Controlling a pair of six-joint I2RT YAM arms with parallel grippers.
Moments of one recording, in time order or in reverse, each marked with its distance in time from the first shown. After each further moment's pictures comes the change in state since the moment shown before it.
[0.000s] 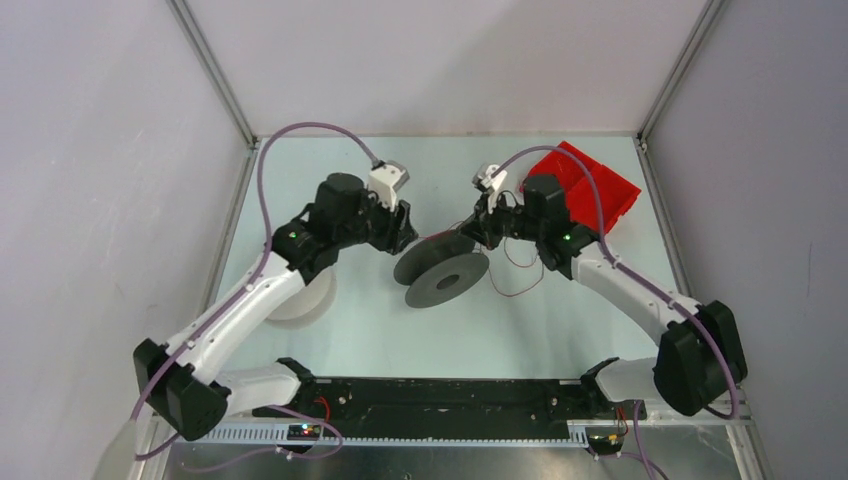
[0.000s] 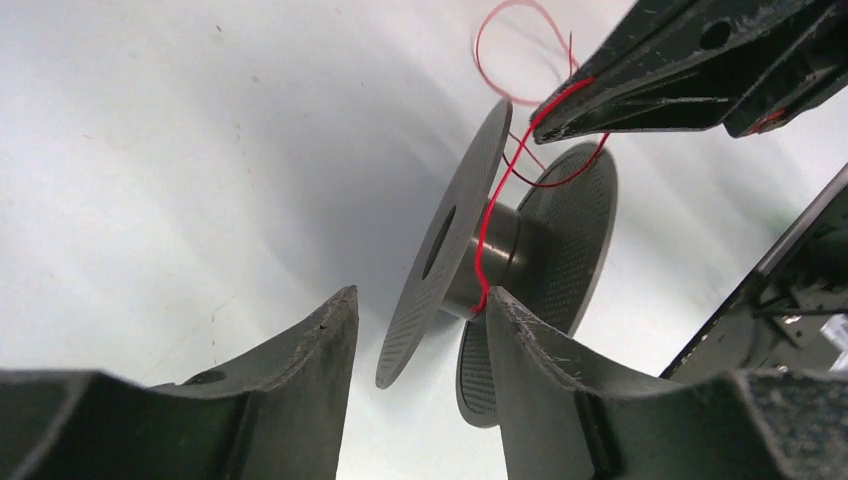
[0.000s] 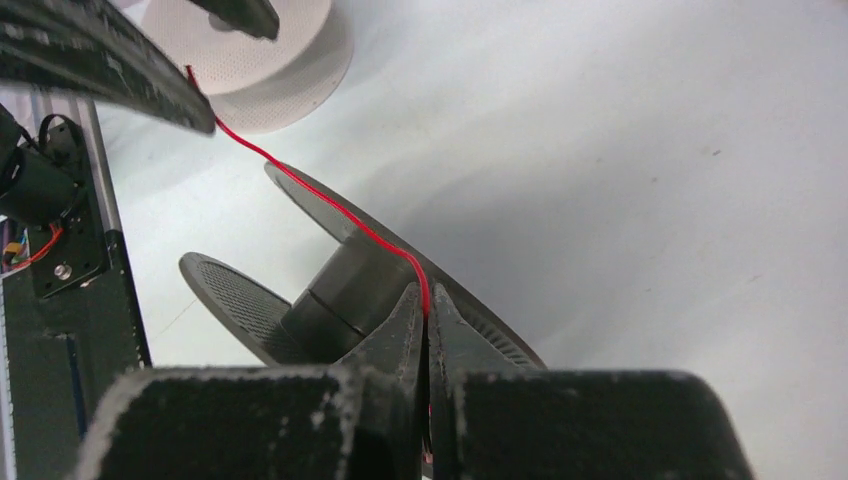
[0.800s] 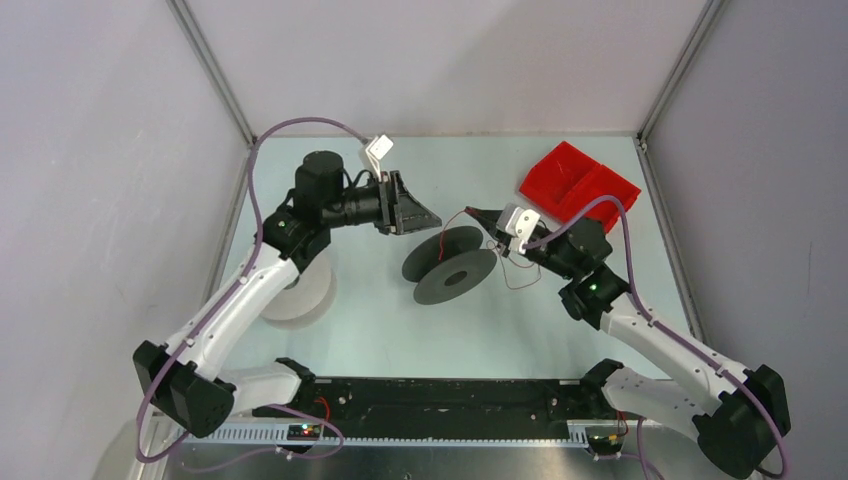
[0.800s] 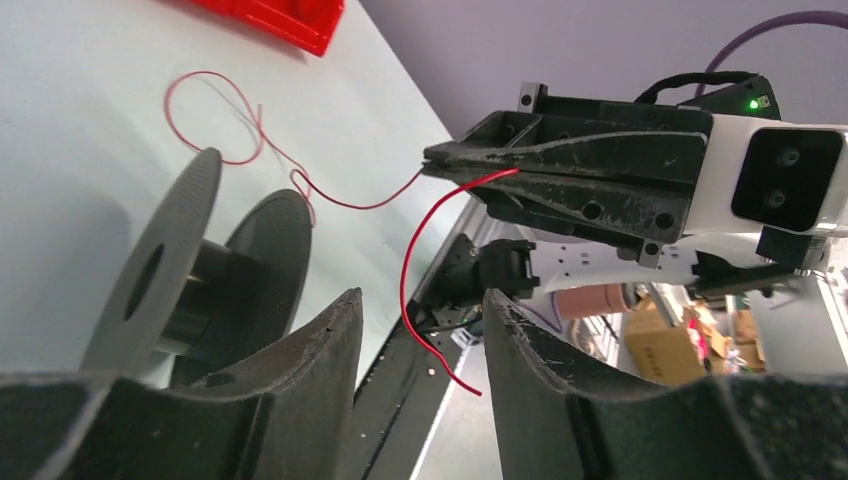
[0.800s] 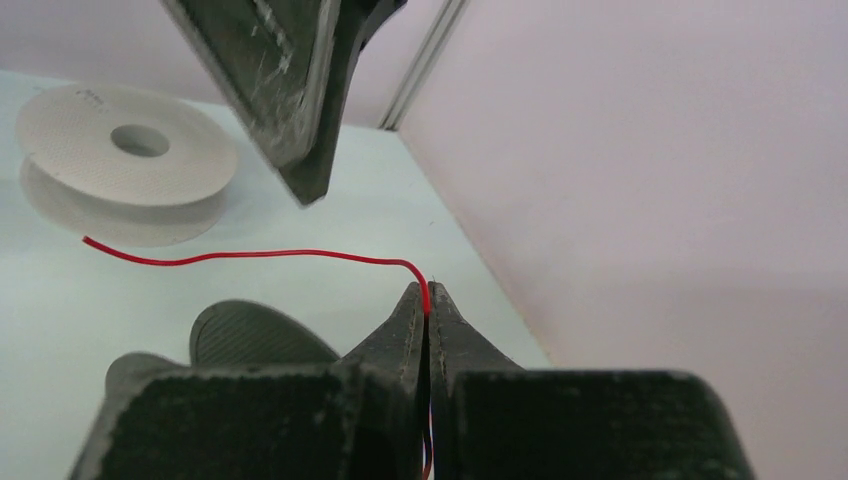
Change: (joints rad) left arm 0.097 0.011 0.131 0.121 0.475 -0.535; right arm 0.103 -0.369 -0.235 0.425 0.147 -0.367
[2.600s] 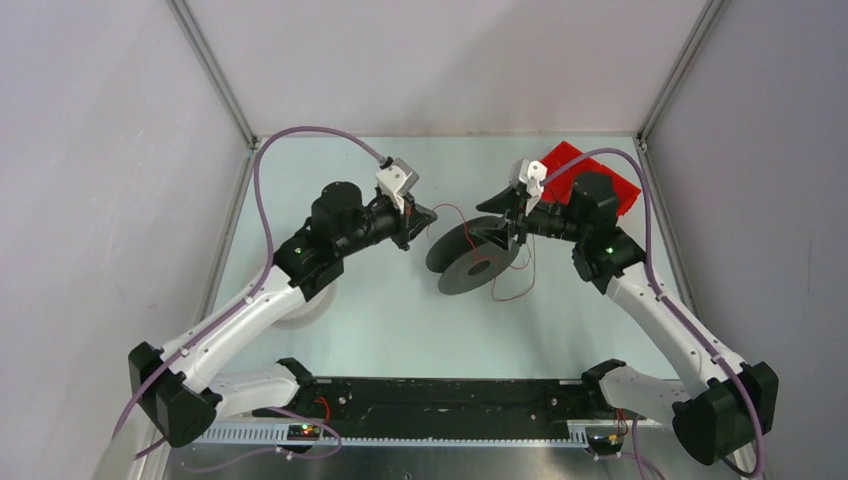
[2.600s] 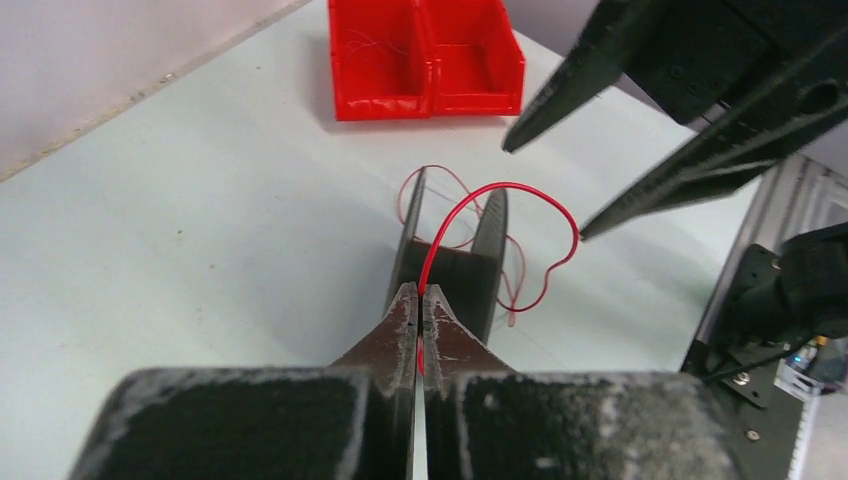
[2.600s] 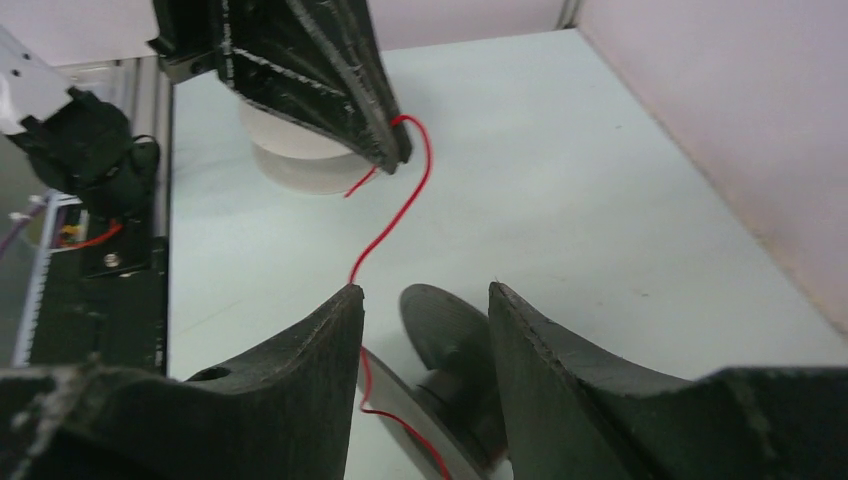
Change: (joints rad) left arm -0.193 -0.084 -0.187 0.232 -0.408 0.521; right arm -0.209 0.095 0.243 -0.419 -0.376 0.258
